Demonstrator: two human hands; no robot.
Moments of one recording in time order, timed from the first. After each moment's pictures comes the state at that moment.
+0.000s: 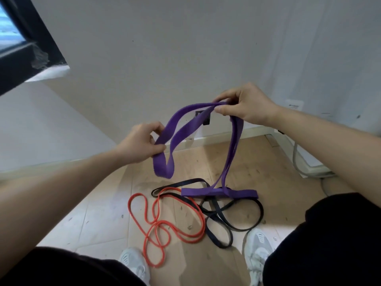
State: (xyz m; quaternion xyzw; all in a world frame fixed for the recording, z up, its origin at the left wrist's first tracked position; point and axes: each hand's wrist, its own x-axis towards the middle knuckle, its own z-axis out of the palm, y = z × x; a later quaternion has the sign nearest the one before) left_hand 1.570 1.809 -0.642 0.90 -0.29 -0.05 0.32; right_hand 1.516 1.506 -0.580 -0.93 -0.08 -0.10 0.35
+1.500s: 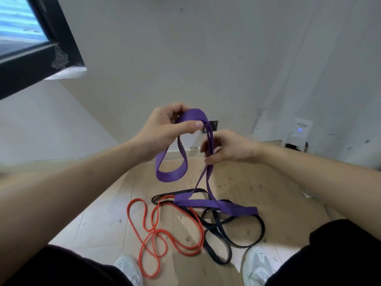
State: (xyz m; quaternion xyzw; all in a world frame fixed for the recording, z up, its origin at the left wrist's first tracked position) left_hand 1.543 1.775 -0.585 0.74 -0.28 -0.06 0.61; right_hand 1.519 1.555 -0.624 -0.88 -0.14 0.13 0.44
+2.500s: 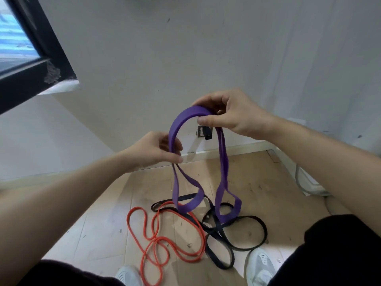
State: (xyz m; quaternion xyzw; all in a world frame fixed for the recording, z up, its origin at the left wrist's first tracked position) left_hand 1.563 1.791 -0.603 0.84 -0.27 -0.19 0.43; right_hand 1.506 1.551 -0.540 -0.87 -0.17 -0.07 0.45
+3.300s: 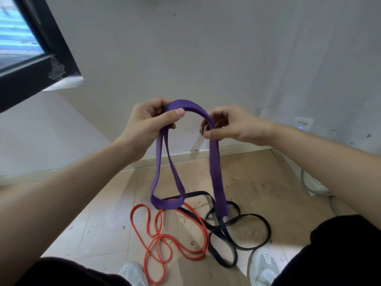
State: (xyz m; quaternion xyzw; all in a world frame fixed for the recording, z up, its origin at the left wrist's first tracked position) left_hand 1.554 1.789 -0.572 0.73 -0.26 -0.03 0.64; right_hand 1.523 1.543 -0.575 -0.87 -0.14 0.05 0.47
